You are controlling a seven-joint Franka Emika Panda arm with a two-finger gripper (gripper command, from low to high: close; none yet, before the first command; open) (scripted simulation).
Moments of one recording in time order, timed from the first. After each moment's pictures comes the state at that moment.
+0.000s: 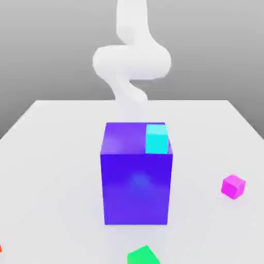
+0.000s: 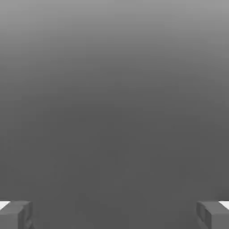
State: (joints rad) arm 0.04 -0.71 0.04 -2.34 0.02 2.35 0.80
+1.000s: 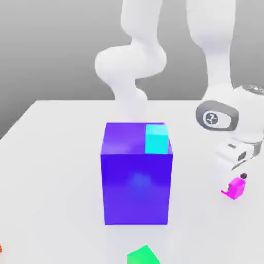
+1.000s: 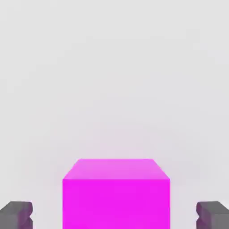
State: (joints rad) arm 0.62 0.32 0.18 -2.68 -0.37 2.99 1.29
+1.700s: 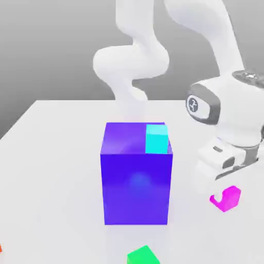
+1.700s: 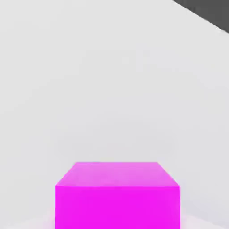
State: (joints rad) arm 0.21 0.17 0.14 -2.49 -0.04 2.66 0.70
